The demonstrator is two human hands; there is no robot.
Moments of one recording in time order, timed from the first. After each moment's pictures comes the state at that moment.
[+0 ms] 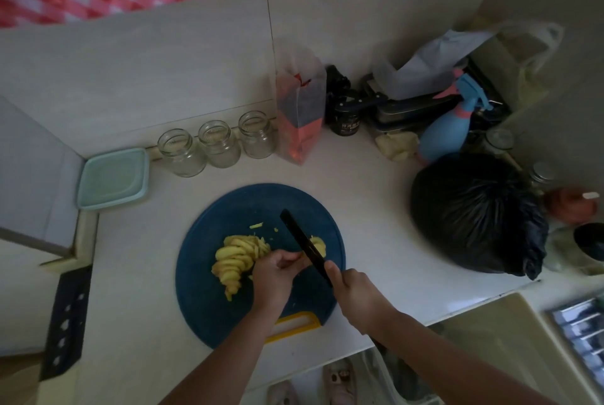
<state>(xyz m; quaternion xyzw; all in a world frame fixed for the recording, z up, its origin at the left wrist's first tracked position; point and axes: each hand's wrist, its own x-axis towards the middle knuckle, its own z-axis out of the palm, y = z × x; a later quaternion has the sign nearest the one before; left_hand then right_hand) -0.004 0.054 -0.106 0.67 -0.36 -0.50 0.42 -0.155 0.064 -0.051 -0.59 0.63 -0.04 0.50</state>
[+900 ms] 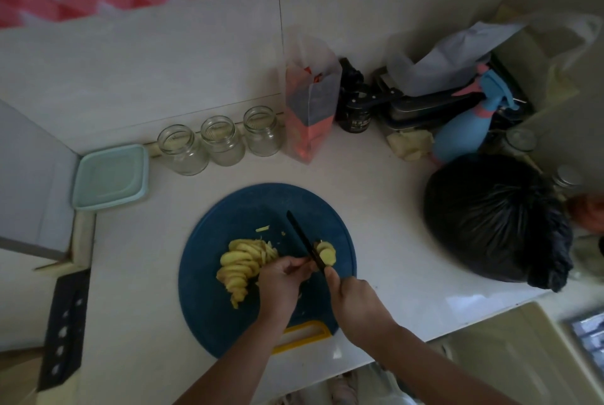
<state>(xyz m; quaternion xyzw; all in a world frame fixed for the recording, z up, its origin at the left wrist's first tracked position) 0.002 0.049 -0.115 0.67 -0.31 -0.54 0.41 -0.139 0.058 -0.079 -0.72 0.61 0.01 0.31</state>
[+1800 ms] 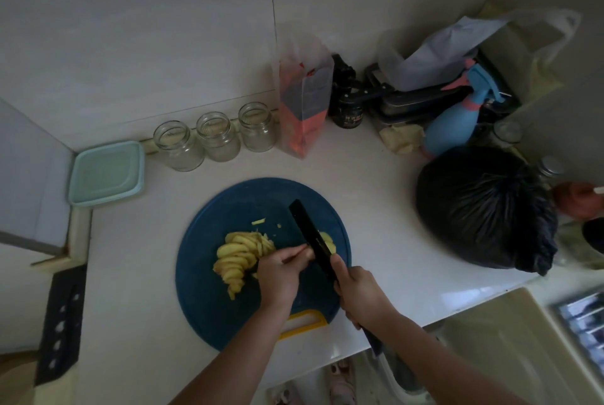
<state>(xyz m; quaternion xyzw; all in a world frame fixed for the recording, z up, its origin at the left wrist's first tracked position) -0.009 0.051 -0.107 0.66 -0.27 -0.53 0.45 -0.144 0.062 -0.068 -0.45 0.68 -0.11 0.56</state>
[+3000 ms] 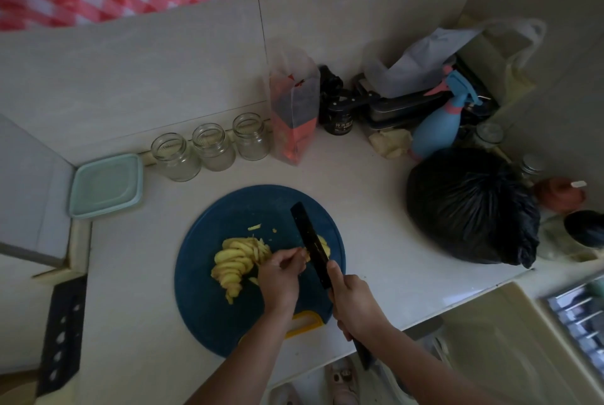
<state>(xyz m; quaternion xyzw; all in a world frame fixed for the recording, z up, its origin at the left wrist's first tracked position) -0.019 0.054 -0.105 0.69 -0.27 -0.48 0.46 -0.137 0.082 -0.059 -0.42 0.69 -0.16 0.57</state>
